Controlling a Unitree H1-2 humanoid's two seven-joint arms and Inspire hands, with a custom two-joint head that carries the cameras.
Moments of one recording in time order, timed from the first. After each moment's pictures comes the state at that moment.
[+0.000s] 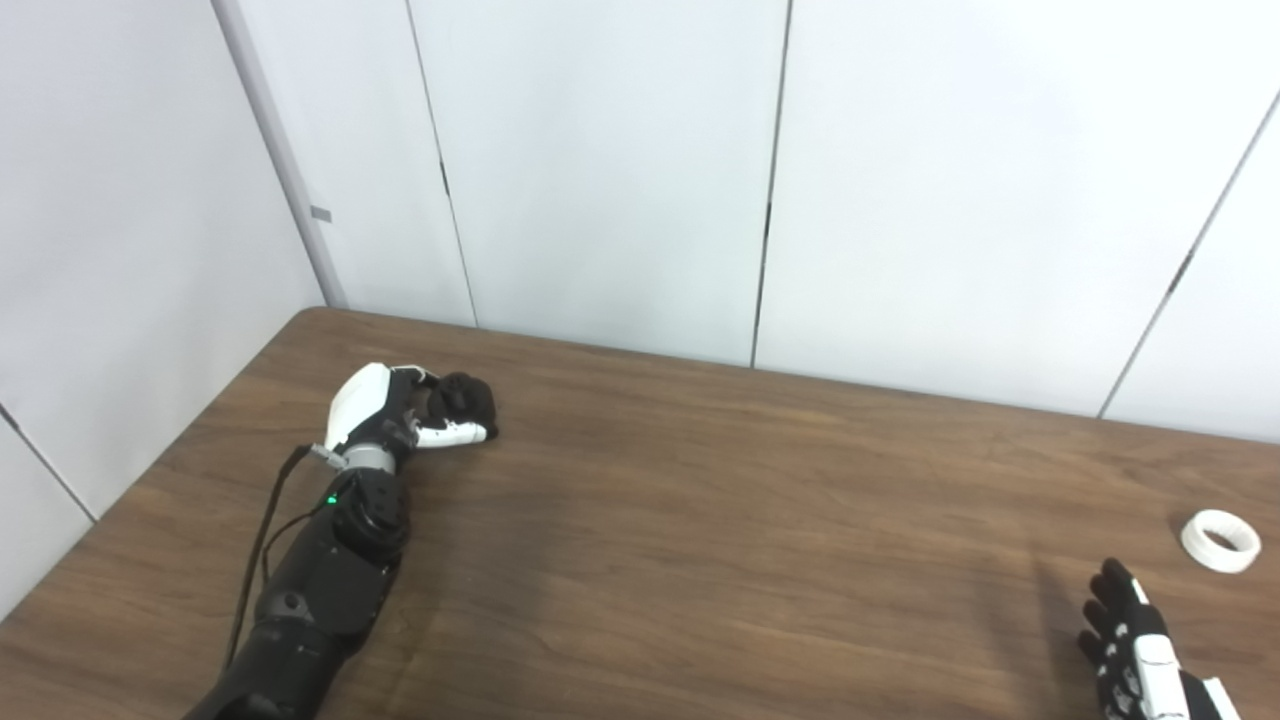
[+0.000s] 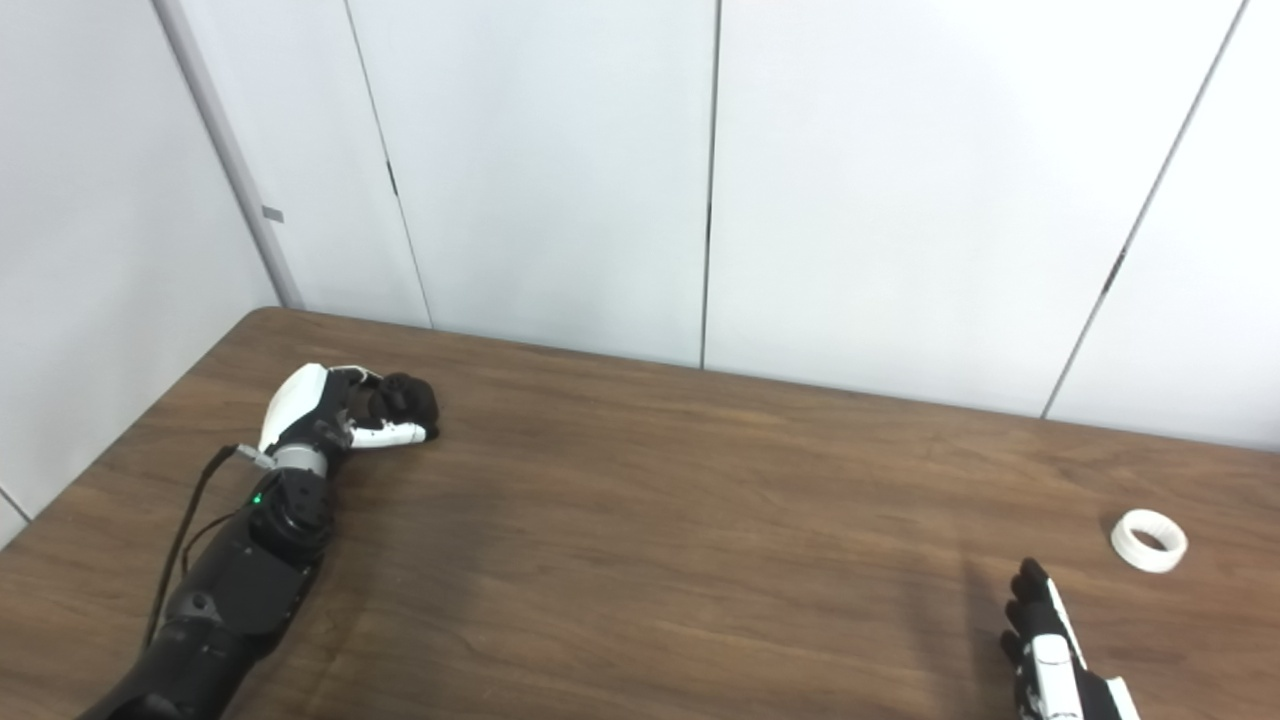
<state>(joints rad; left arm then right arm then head) -0.47 0.44 0.03 0.56 0.40 0.26 0.23 0.11 -0.12 -0.04 -0.37 0.05 0.30 0.08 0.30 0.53</state>
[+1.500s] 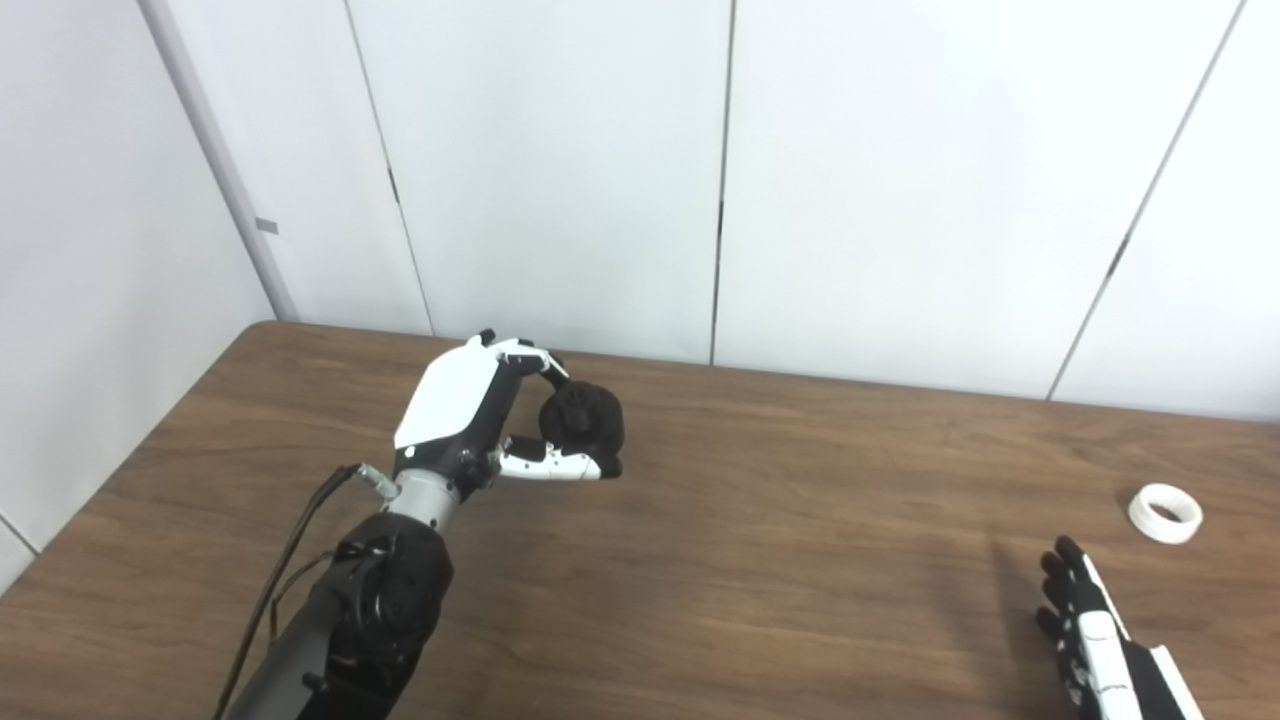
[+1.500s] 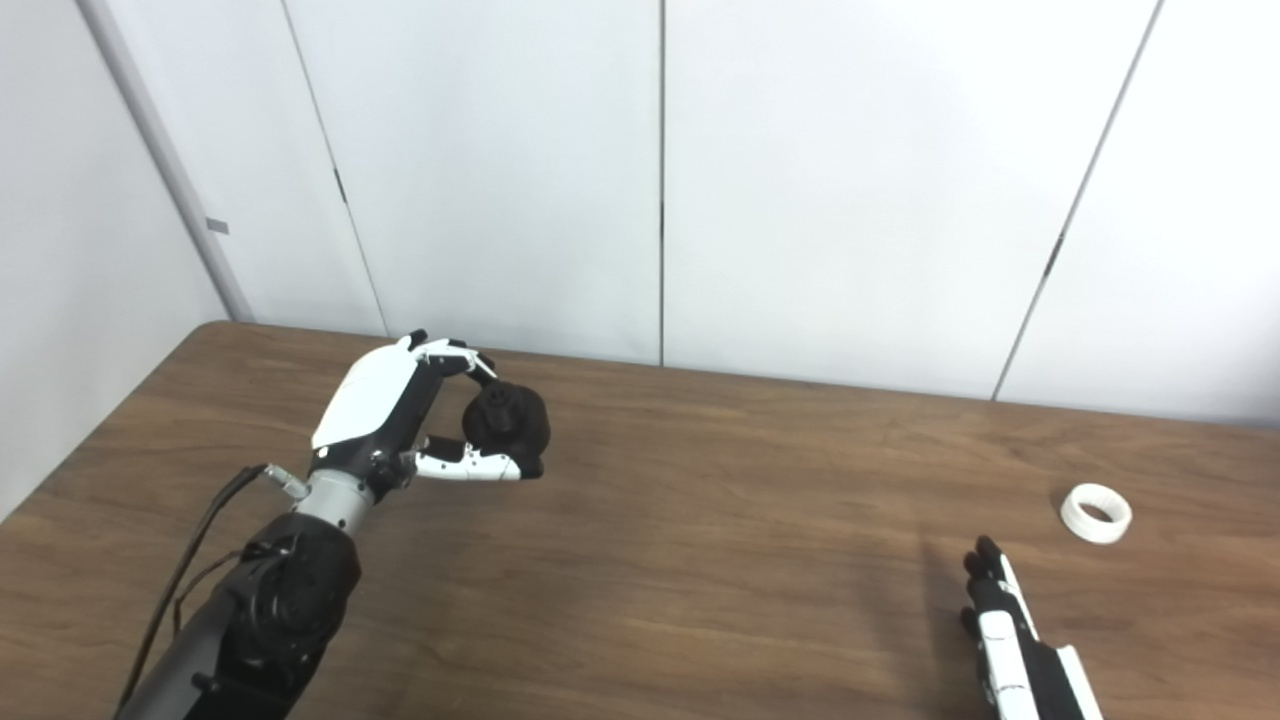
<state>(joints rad) -0.26 0.41 -0.19 -0.26 0.68 0.34 -0.05 0.11 -0.10 -0.03 -0.37 -0.02 0.28 0.07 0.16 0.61</state>
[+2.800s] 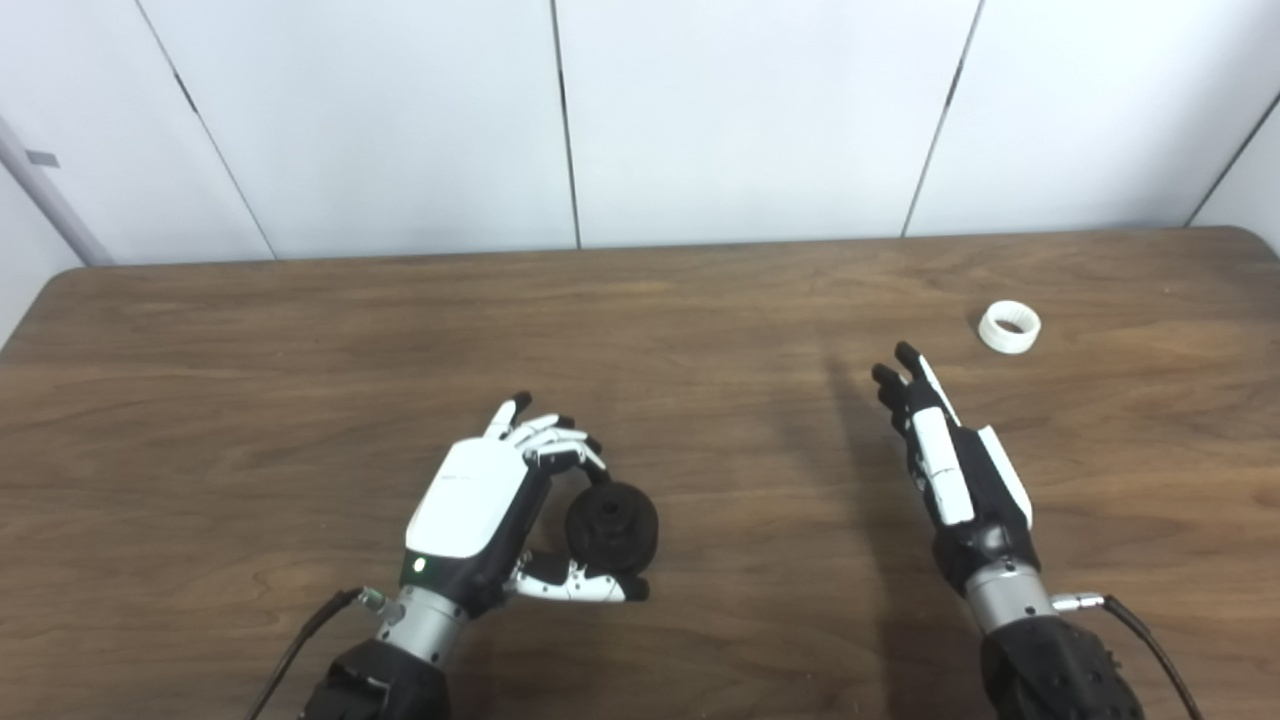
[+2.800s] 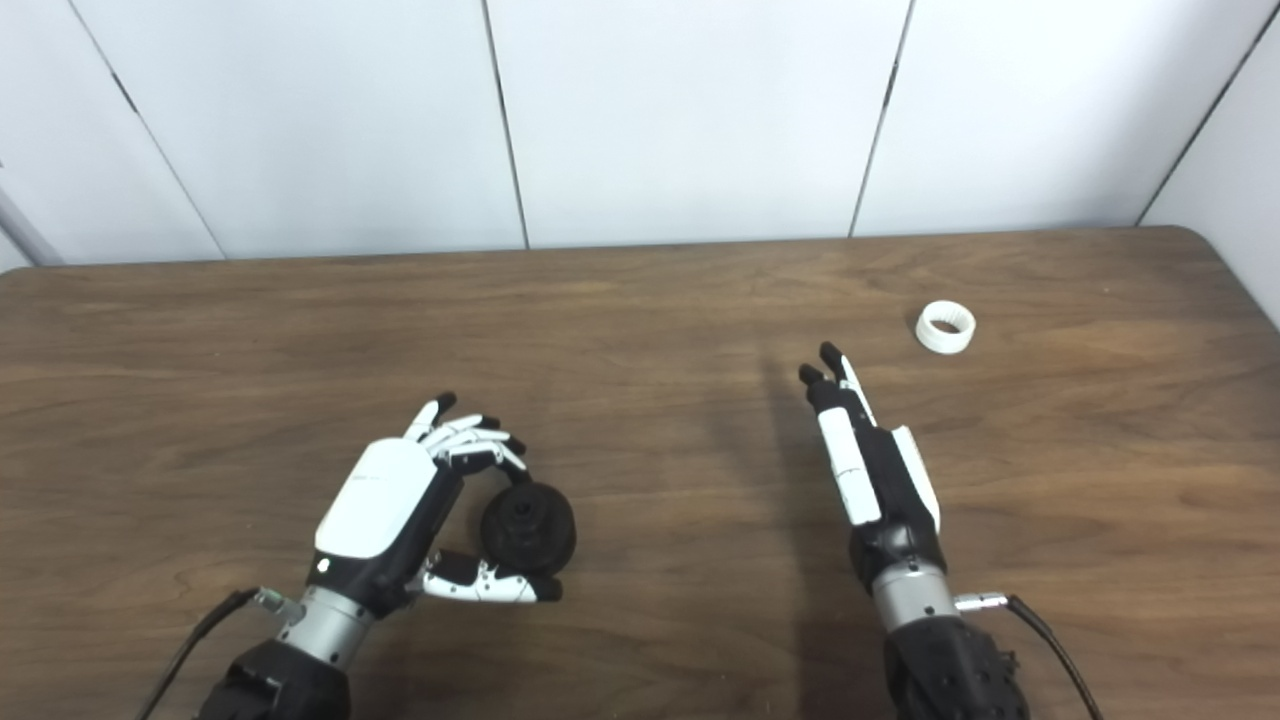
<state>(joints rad) 0.04 0.23 -0.32 -0.29 0.88 0.00 -0.05 0.07 -0.04 0.00 -0.42 -0.09 0.39 0.03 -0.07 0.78</state>
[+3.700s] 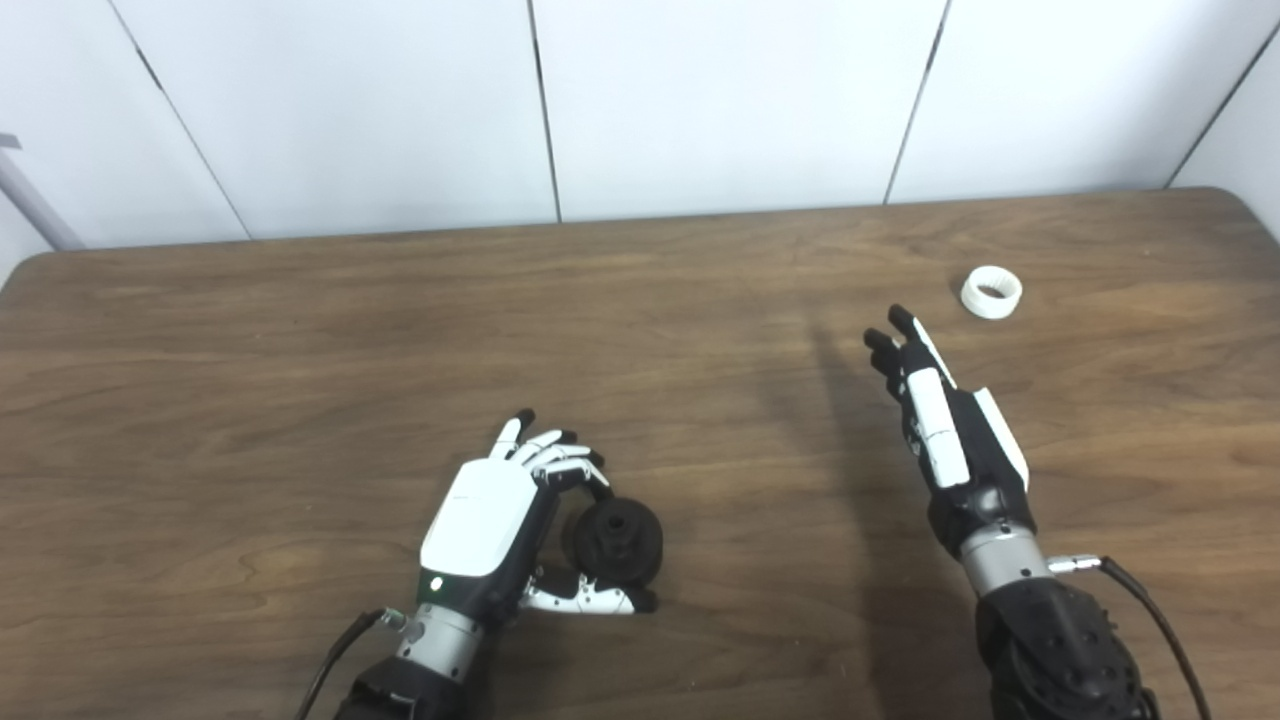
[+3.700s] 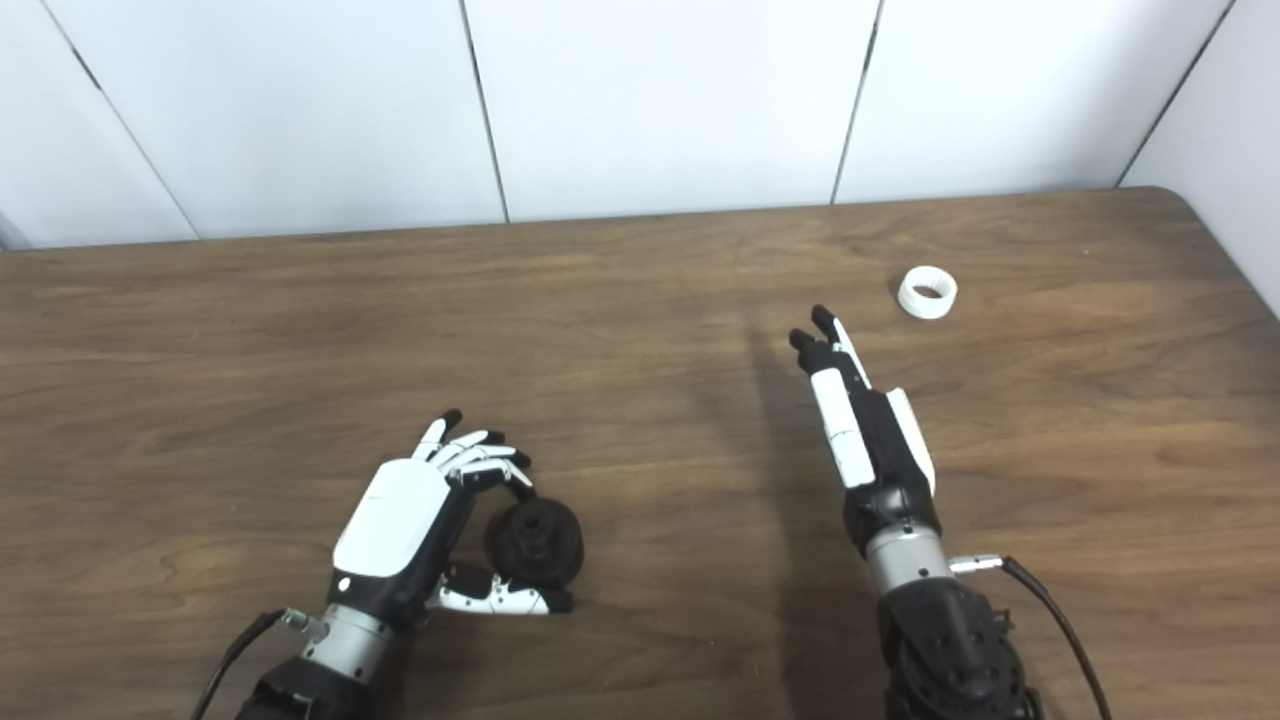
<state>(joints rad) 0.08 0.20 -0.34 -0.18 0.93 -0.07 0.05 0.07 -0.04 0.00 -0.48 -0.10 0.43 0.02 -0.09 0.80</state>
